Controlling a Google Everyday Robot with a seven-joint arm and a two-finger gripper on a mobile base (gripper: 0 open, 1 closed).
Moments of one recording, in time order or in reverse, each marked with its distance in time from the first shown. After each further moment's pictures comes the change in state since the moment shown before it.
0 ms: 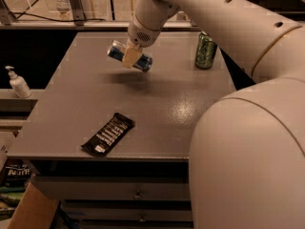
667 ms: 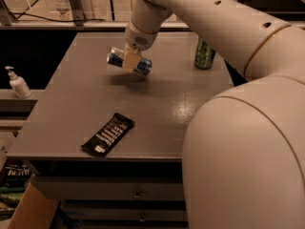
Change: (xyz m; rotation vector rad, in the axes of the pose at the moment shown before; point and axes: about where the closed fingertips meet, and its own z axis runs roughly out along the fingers) arm 0.003 0.006 0.012 -0.023 0.059 -0.078
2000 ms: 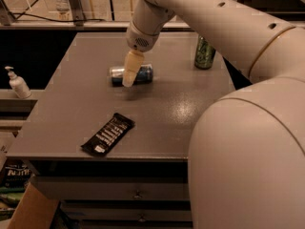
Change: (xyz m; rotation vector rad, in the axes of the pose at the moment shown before) arm 0.001 0.004 0.001 0.000 -0.020 0.017
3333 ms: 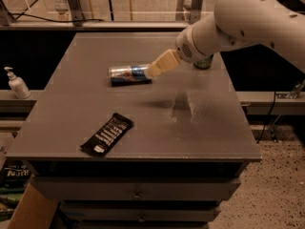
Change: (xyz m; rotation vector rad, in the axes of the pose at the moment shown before) arm 0.085 0.018 -0.083 0.324 -0.291 0.589
